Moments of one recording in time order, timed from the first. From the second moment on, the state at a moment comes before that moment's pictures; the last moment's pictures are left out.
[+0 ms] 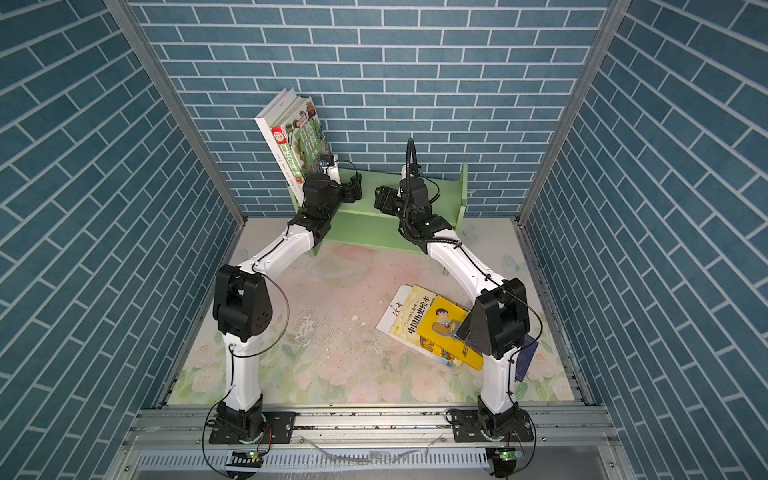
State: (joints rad) left arm -0.37 2.12 1.90 0.19 -0.11 -0.20; right arm 0.55 1.93 1.81 -0.13 0.03 0.57
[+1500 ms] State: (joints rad) left arm -0.40 2.19 1.94 0.30 -0.51 -0.27; right arm 0.51 1.91 1.78 -0.09 0.02 0.57
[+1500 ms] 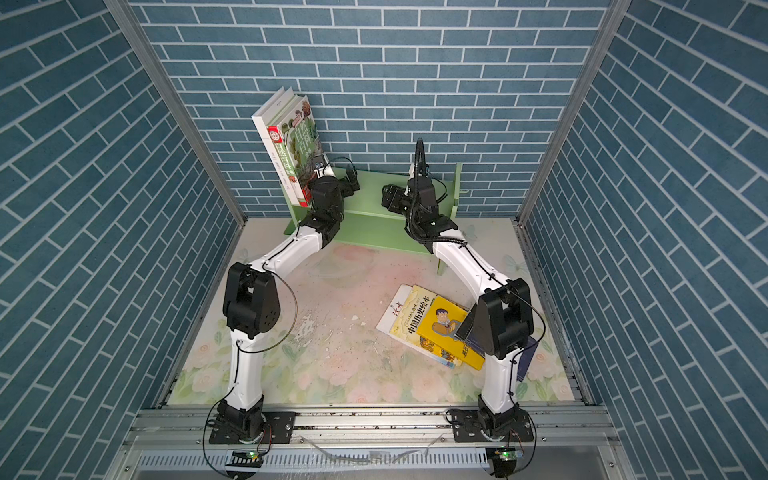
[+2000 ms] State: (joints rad) left arm -0.41 2.18 1.97 0.26 -0.57 -0.47; right arm 0.51 1.90 1.76 -0.09 0.02 0.56
